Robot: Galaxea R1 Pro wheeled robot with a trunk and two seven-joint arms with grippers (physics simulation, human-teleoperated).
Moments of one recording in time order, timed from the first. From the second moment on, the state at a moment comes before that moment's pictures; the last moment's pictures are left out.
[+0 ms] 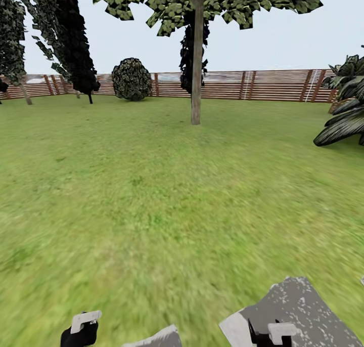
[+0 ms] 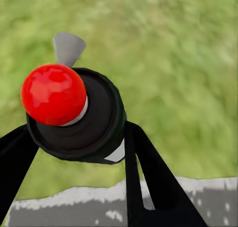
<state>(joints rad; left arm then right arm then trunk) -0.33 0.12 0.20 -0.33 0.01 -0.27 -0.05 -0.31 -0.09 0.00 -0.21 0.00 -0.63 -0.01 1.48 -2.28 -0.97</state>
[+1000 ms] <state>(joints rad) -0.33 0.12 0.20 -0.33 0.01 -0.27 -0.05 -0.31 -0.09 0.00 -0.21 0.00 -0.63 -0.01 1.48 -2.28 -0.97</state>
